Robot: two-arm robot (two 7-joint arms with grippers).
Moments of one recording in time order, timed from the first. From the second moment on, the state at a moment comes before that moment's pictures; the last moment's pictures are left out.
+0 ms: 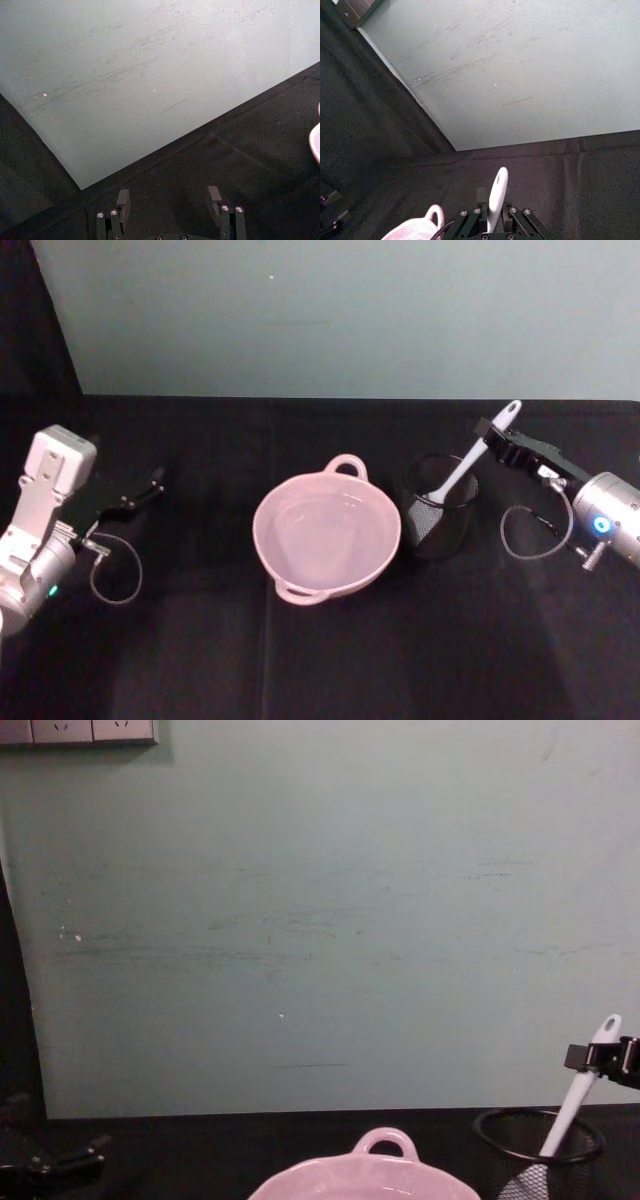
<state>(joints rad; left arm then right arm) -0.20 0.60 0.45 -1.41 -0.25 -0.12 0.03 0.33 0.49 -0.32 -1.34 0.93 0.21 0.31</state>
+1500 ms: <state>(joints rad) -0.20 0.60 0.45 -1.41 -0.25 -0.12 0.03 0.48 0.62 -0.44 -1.71 0.81 0.28 0.42</state>
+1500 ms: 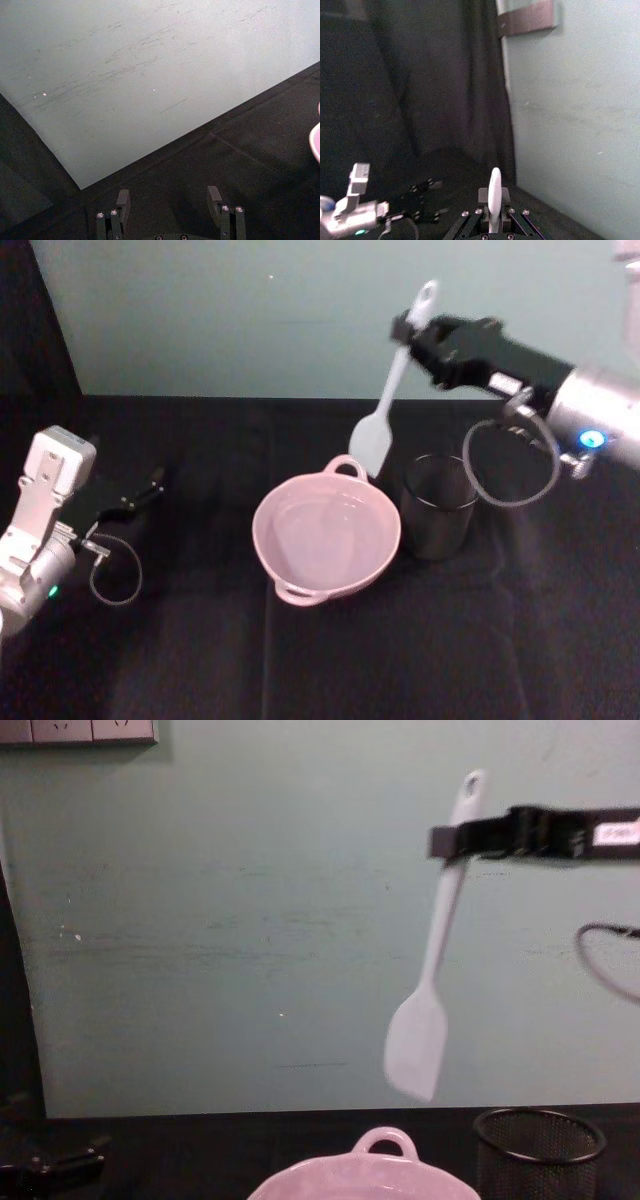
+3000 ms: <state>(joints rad) -0.20 0.60 0.45 -1.41 -0.25 -0.12 0.03 0.55 0.35 -0.64 -1.30 0.45 0.05 0.44</state>
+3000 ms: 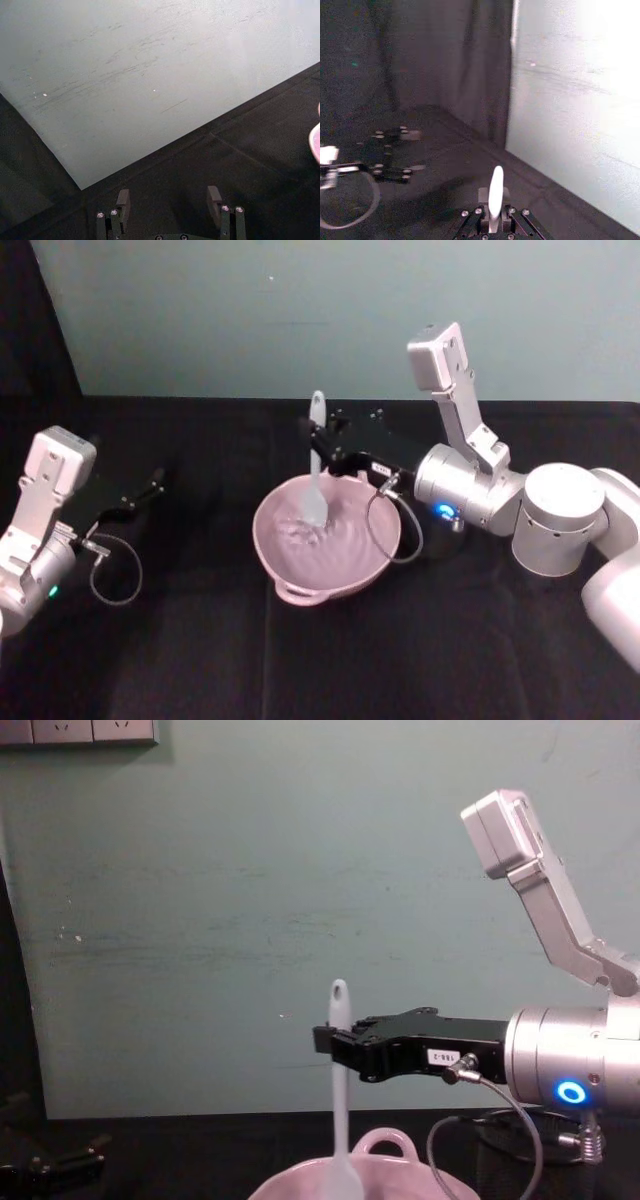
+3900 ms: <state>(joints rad) -0.20 0.60 0.45 -1.41 -0.25 -0.12 0.03 0.38 0.47 -0.56 -1.59 0.47 0.17 0.50</state>
